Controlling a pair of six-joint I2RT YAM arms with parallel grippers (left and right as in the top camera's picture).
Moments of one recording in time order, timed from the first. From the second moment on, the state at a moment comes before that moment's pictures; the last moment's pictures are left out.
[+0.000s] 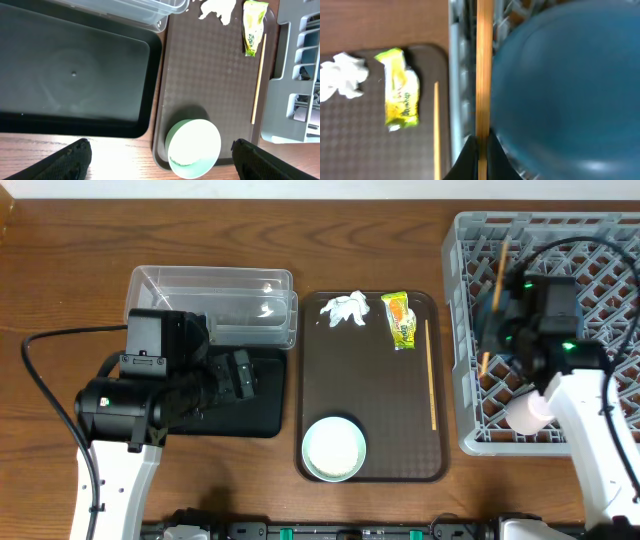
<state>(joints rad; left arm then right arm) -0.10 1.10 1.20 -1.20 0.28 -0.35 -0.04 1.39 1.05 -0.58 -0.07 0.09</state>
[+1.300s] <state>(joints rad) -0.10 1.10 1.20 -1.20 0.28 -0.35 0.46 1.67 1.03 -0.70 0.25 0.34</state>
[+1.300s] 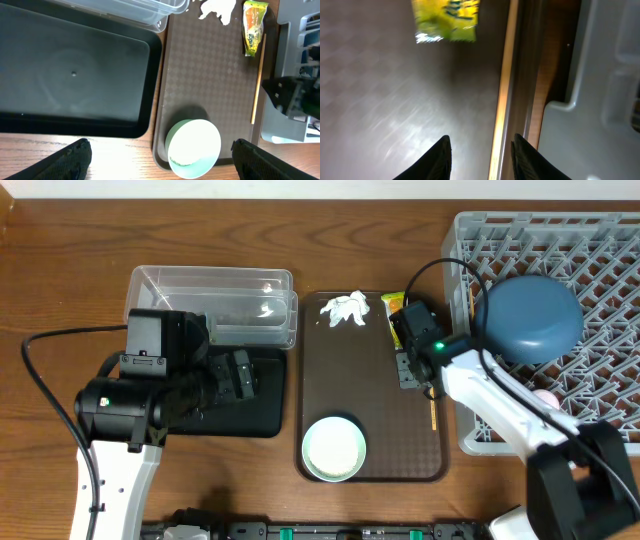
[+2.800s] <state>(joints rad) -0.10 1.10 1.20 -1.20 0.28 -0.35 0.05 1.55 1.15 -0.50 0.07 0.00</state>
